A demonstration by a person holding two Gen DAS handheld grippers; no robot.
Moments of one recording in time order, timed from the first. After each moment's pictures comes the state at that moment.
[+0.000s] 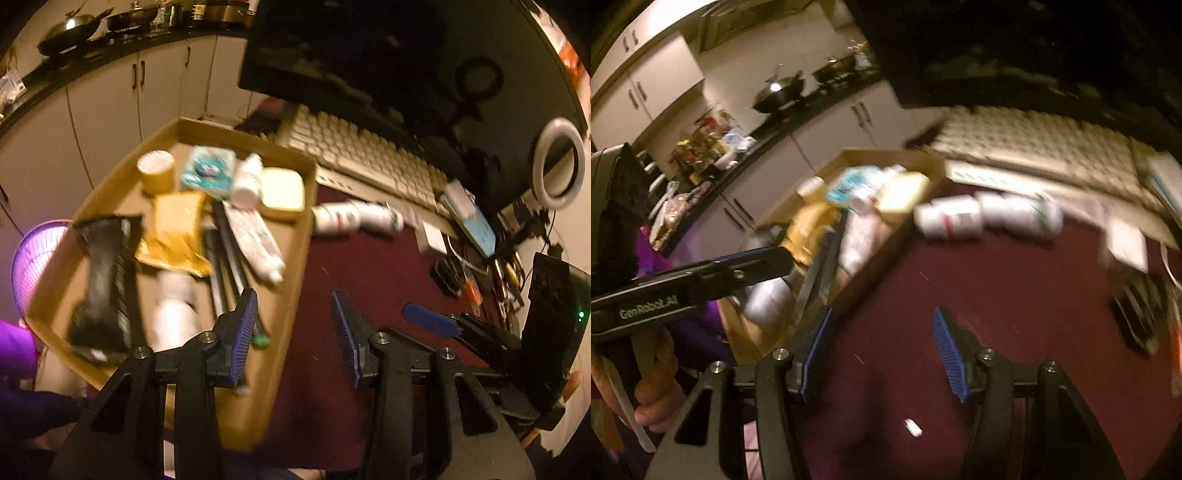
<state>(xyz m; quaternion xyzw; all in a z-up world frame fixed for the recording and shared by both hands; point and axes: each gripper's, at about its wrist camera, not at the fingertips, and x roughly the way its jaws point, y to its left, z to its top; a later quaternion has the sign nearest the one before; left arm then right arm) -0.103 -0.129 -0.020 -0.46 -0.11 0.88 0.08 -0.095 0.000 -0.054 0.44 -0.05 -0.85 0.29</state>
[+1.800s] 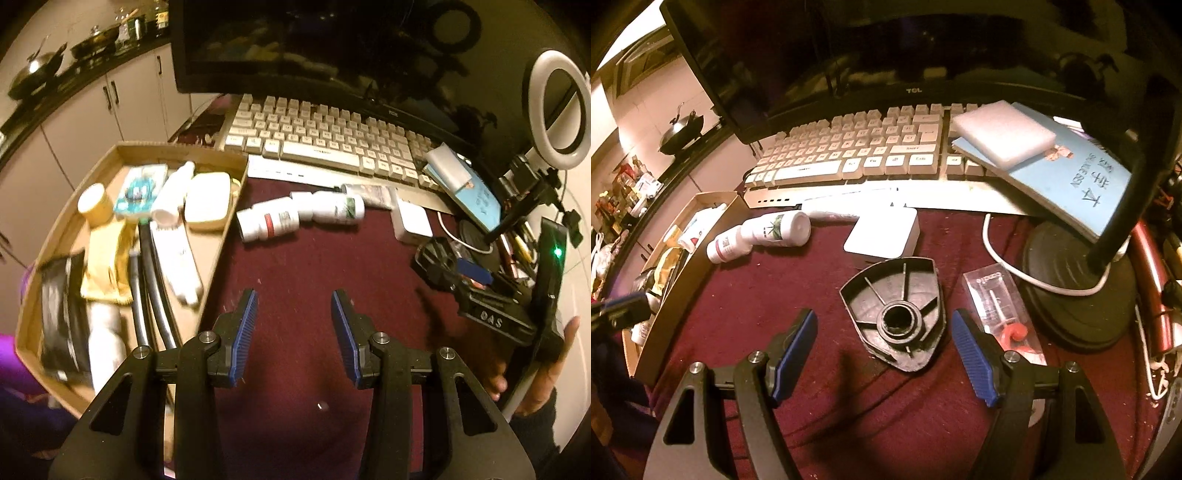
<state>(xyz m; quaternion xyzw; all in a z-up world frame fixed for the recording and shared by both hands) -0.135 -0.045 -0.012 -0.48 -0.03 0.87 0.08 -0.142 0.158 -0.081 0.44 -0.07 -0.88 0.14</state>
